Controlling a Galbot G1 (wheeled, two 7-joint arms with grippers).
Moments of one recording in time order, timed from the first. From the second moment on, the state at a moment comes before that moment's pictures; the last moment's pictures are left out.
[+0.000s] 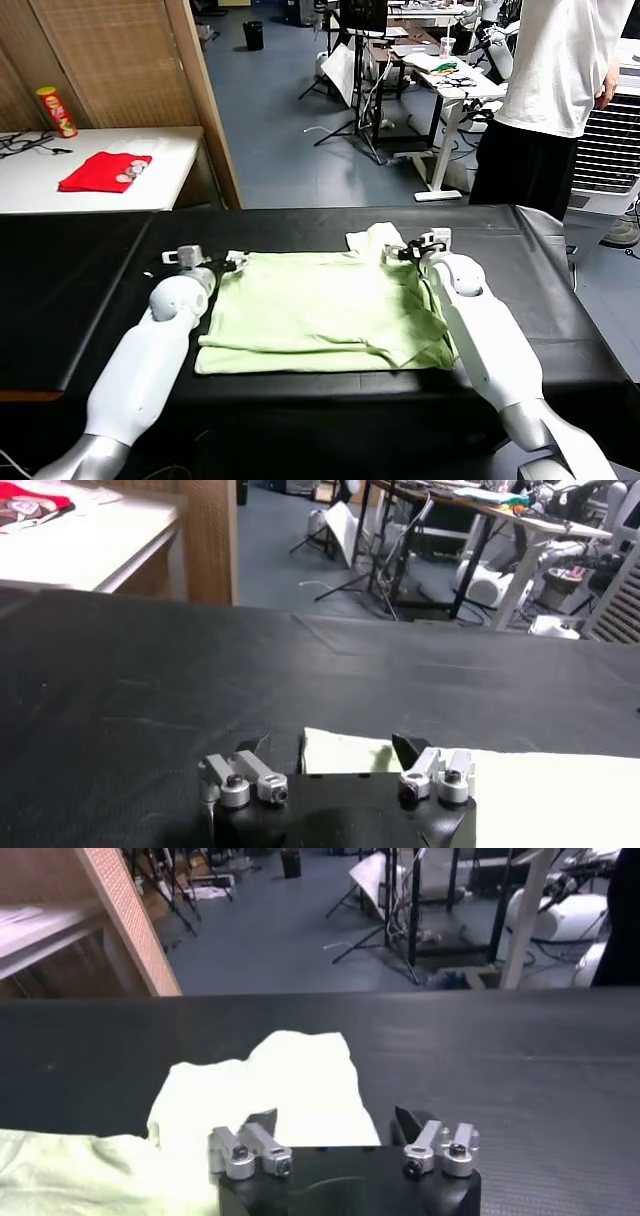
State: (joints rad) left arm 0.65 -1.18 -0.25 -1.26 -0.64 0.55 -0.09; right arm -0.51 1.29 0.24 1.10 0.49 -0.55 -0.04
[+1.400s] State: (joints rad) left arm 1.25 -0.96 -0.43 -1.97 -0.56 0.59 -0.14; right arm -1.09 0.94 0.36 1.92 0.63 -0.72 0.06
